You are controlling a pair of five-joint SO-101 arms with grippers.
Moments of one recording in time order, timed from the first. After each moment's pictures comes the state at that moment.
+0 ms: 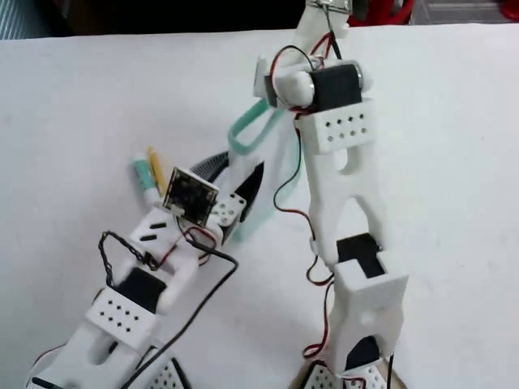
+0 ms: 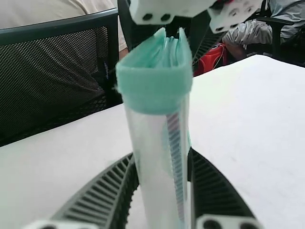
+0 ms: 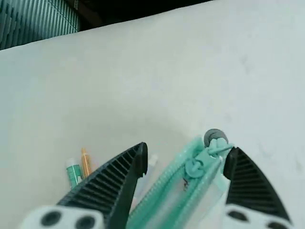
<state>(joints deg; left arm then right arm) 23.4 -60.4 76.7 6.1 -3.6 -19.9 22.9 -58.4 93.2 -19.6</state>
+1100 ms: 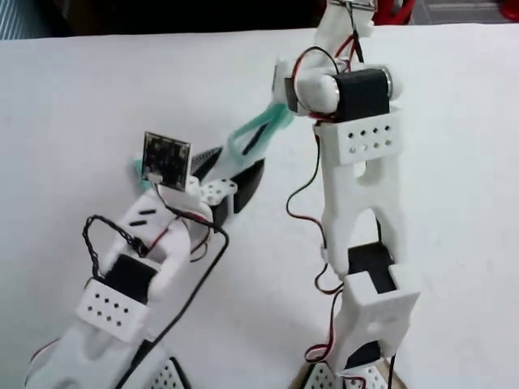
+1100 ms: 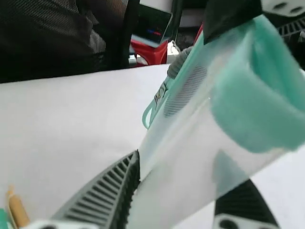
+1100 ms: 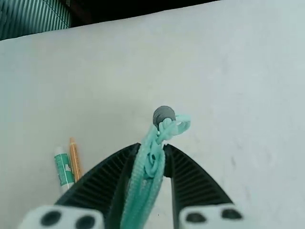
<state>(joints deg) 19.3 -59.4 62.9 27.9 10.1 -16.1 17.0 -58.2 98.4 -15.1</state>
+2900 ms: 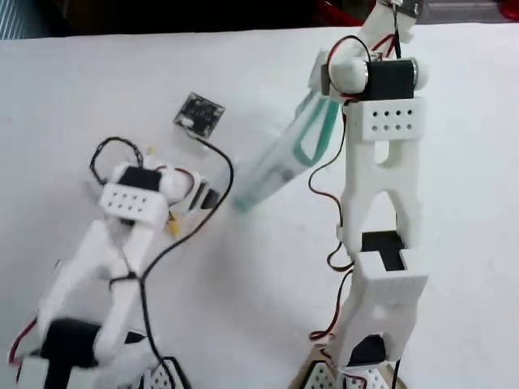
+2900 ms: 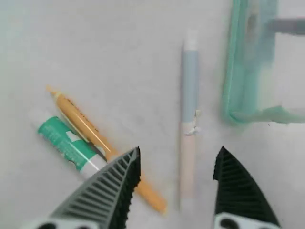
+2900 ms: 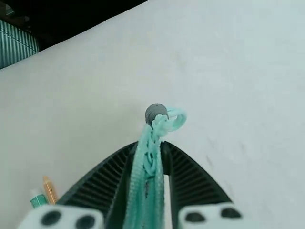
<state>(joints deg) 6.0 -12.7 36.7 51.0 -14.3 -8.1 23.7 -58.4 96.0 -20.9</state>
